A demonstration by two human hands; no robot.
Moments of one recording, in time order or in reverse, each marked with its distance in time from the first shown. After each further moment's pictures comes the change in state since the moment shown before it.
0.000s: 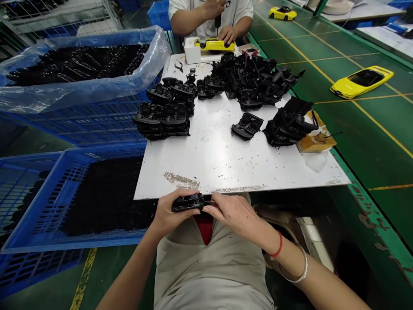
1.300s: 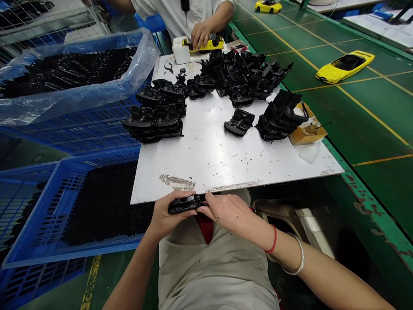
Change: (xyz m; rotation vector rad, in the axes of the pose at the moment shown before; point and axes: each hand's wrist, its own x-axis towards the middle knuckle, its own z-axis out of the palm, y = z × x) left_hand -0.001 -0.001 -0.001 0.017 -0.042 -0.026; right_hand 0.003 -0.009 -0.001 -0.242 -0.052 -0.049
